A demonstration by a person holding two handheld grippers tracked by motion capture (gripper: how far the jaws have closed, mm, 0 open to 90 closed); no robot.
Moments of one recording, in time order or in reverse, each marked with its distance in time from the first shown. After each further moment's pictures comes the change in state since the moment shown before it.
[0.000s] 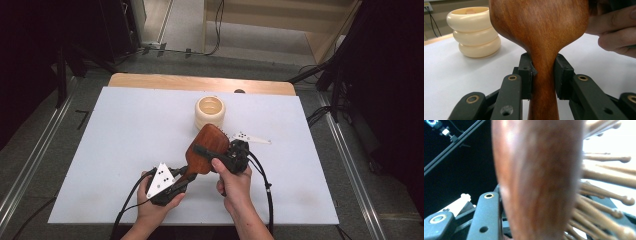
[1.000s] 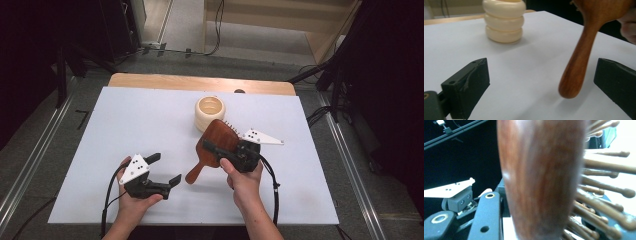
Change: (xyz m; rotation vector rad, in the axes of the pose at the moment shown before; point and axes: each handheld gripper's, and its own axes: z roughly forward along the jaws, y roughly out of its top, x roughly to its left) left arm 0.048 -0.004 -0.037 0.033 0.058 -0.177; right arm 0.007 0.015 -0.025 -0.080 -0.069 -0.226
